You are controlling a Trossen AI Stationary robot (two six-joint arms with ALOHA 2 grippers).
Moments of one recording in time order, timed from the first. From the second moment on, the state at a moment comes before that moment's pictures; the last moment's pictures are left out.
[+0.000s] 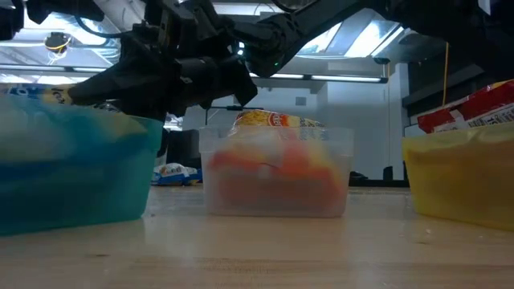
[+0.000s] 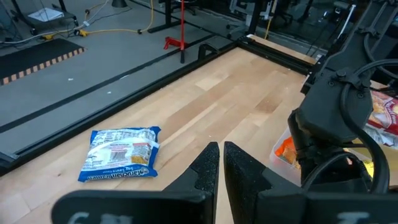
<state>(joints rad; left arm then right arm) -0.90 0.83 0.96 -1.56 -1.19 -1.60 0.03 2.46 1.89 0.05 -0.78 0.34</state>
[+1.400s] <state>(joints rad) -0.90 0.83 0.96 -1.56 -1.19 -1.59 0.10 2.40 1.89 0.13 -0.56 -0.01</state>
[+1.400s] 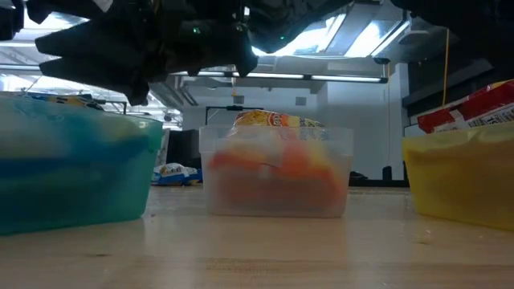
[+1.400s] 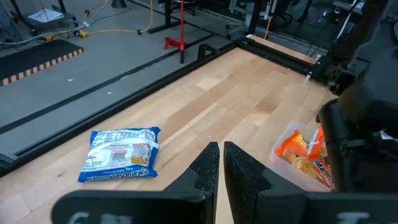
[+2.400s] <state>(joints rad) -0.90 0.83 0.96 -1.56 -1.19 -1.59 0.03 2.48 1.97 0.06 -0.55 -0.03</state>
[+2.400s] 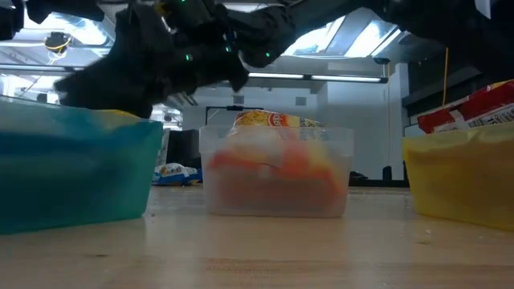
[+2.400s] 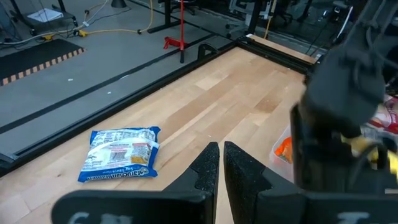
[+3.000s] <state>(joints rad) -0.90 0.83 0.96 -1.56 -1.18 -1.59 -0.21 2.48 2.28 -0.55 0.00 -0.19</state>
